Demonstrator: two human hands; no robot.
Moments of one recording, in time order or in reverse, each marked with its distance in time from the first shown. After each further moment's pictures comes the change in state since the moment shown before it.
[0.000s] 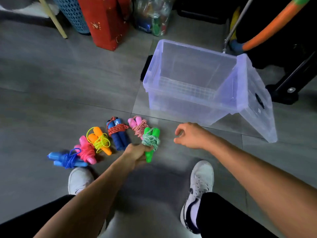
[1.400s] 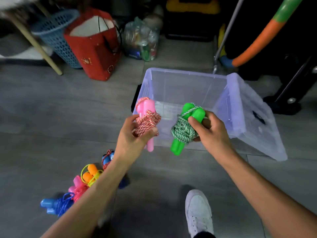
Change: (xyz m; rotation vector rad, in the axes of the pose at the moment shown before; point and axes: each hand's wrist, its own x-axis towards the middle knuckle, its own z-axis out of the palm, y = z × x) left_hand -0.039 0.147 0.035 0.179 0.060 0.823; right_hand 0.026 0.028 -0.072 1.023 0.651 -0.161
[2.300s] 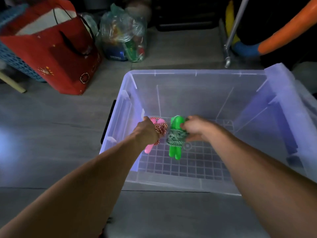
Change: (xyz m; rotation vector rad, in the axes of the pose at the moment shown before) left_hand 0.279 -0.095 0.111 1.093 -0.322 -0.324; right_hand 0.275 0.145 0.063 -0.403 -0.266 0.577
